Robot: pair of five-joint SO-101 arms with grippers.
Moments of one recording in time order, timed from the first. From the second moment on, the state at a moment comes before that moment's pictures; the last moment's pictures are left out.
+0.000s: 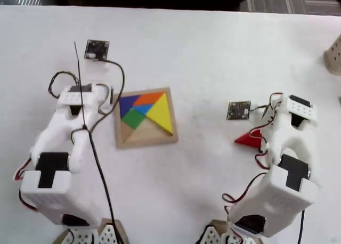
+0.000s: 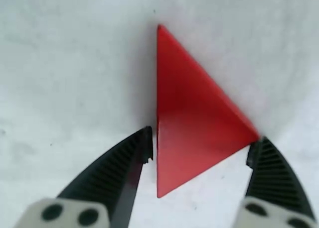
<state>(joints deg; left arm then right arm) -6.5 11.1 25.7 33.9 -5.3 22.2 14.5 19.6 66.1 103.2</state>
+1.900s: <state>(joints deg) -6.5 11.1 25.7 33.9 -5.3 19.4 17.6 18.1 61.8 102.1</state>
